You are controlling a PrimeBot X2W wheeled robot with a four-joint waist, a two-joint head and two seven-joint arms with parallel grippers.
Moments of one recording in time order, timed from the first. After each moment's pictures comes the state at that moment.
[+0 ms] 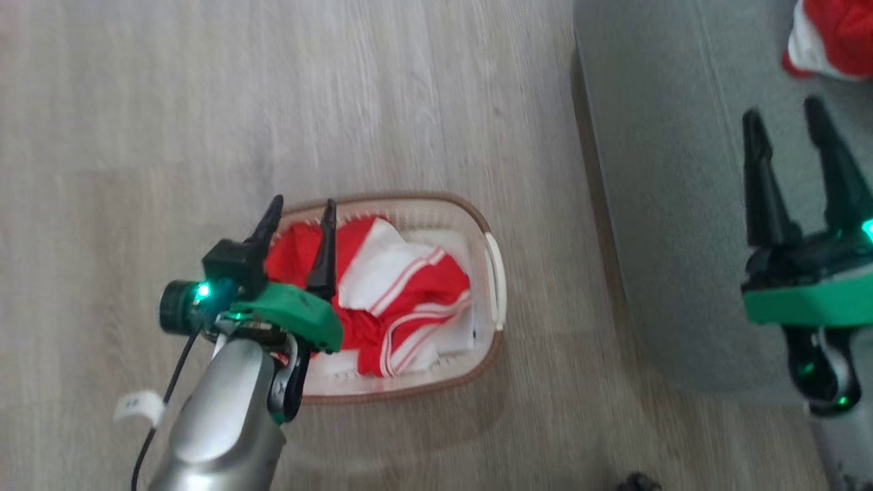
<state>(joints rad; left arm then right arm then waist) -0.38 0.05 -0.31 0.48 -0.24 0.03 -0.26 -0.22 -0.32 0.08 -0.09 0.50 0.13 -0.25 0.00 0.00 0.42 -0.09</state>
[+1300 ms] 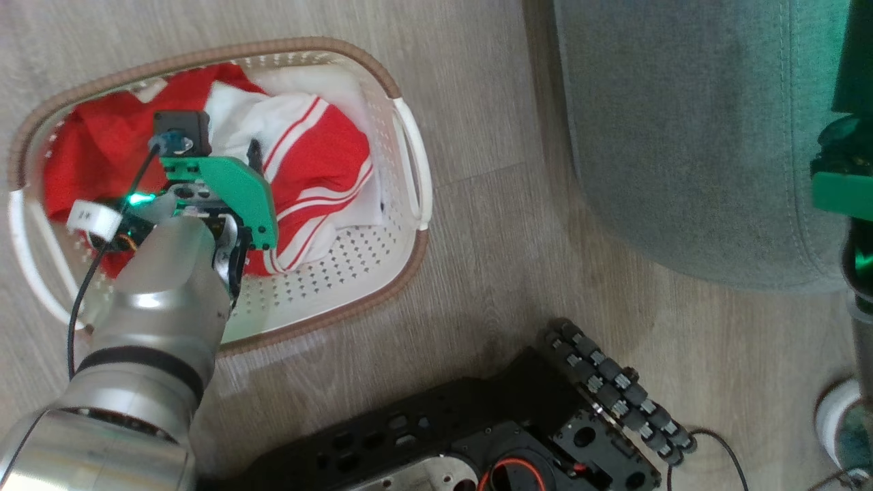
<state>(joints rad) -0.96 0.09 -0.48 1.29 -0.43 0.06 -0.14 -0.49 -0.33 0.04 -0.17 0.54 0.13 -0.25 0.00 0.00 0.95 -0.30</state>
